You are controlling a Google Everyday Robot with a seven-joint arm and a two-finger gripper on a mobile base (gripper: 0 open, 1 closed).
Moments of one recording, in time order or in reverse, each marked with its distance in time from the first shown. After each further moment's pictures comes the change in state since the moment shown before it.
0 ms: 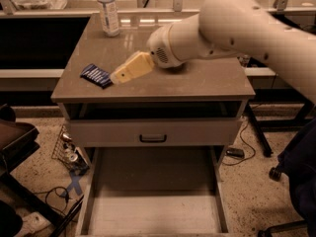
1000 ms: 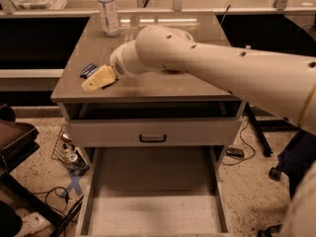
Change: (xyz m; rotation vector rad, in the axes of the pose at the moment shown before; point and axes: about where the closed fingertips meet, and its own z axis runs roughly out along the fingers) arm 0.011 -0.003 0.133 0.074 0.053 0.047
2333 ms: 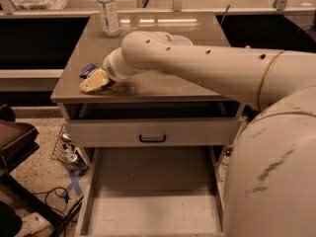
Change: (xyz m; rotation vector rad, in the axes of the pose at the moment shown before) arm 0.021 -0.006 0.061 0.004 0.096 0.050
